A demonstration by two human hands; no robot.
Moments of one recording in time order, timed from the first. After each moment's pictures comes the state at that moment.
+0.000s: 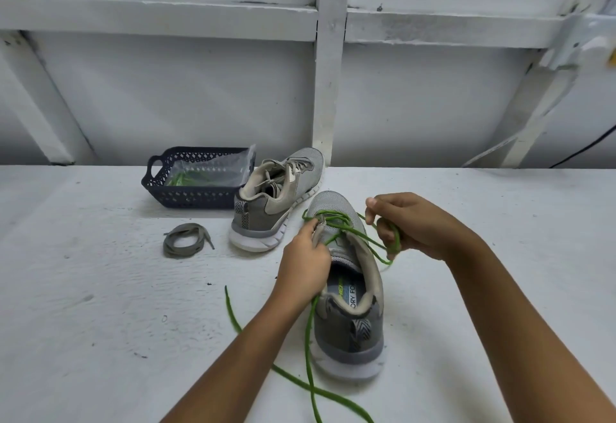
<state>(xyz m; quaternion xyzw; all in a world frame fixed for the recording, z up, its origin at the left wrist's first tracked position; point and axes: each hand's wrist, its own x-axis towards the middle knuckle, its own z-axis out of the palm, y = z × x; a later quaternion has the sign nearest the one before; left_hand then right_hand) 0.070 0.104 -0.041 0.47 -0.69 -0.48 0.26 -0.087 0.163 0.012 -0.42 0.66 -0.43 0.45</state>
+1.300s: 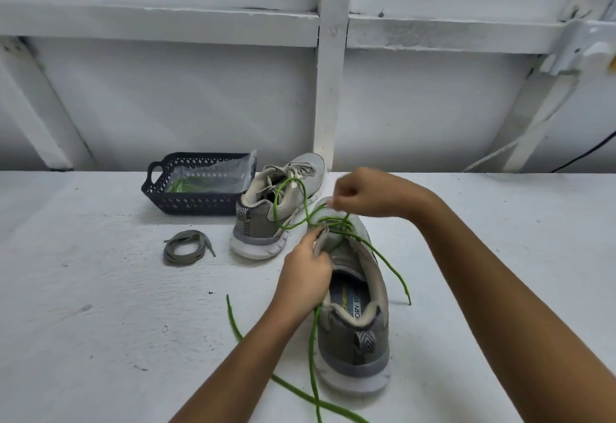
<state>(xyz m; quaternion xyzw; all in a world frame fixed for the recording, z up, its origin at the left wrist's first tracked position) 0.074 0.100 -0.045 0.43 -0.69 -0.51 0.28 -0.068 0.106 0.045 -0.66 0.72 -0.14 0.16</state>
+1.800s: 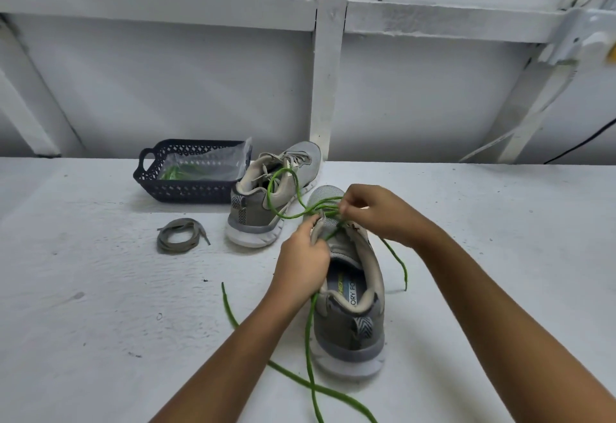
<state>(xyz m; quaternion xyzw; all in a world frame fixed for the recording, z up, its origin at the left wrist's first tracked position) 0.072 0.101 -0.044 0.45 -0.69 -0.50 0.27 -0.072 0.129 -0.004 -0.57 0.73 -0.30 0.22</state>
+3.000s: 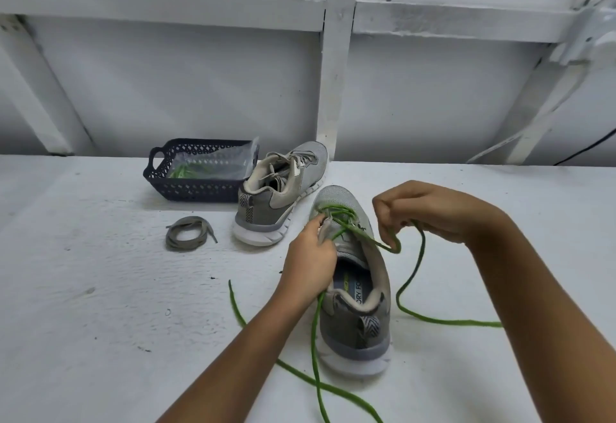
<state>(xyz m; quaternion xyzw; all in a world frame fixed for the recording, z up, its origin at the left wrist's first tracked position) 0.072 0.102 -0.044 0.45 -0.69 -0.50 0.27 -0.077 0.167 0.049 -0.60 0.60 -0.28 0.44</state>
